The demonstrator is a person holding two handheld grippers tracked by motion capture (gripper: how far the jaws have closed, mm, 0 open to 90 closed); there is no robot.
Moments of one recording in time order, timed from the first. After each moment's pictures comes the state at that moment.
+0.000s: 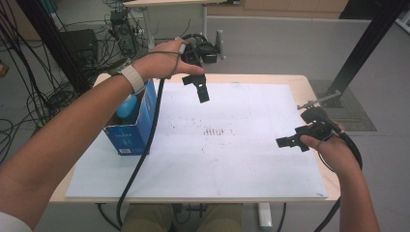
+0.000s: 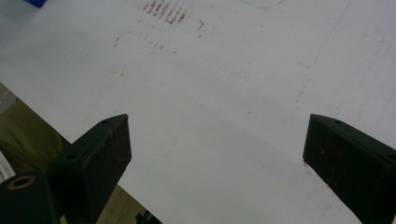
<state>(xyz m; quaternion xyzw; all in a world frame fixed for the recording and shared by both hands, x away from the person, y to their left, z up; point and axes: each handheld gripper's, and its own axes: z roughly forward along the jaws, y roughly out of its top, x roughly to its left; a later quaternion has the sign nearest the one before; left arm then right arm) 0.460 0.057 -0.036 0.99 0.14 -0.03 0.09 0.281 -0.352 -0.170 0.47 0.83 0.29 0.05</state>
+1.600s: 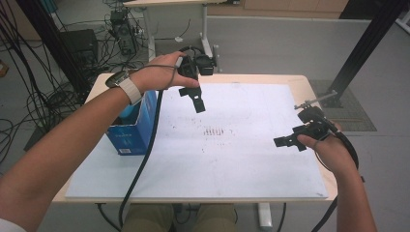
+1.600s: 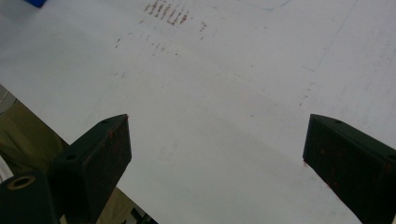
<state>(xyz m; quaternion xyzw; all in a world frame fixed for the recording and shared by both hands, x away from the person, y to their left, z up) 0.450 0.066 -0.059 0.99 0.12 -0.03 0.10 0.284 -0.347 -0.172 0.47 0.83 0.29 0.05</state>
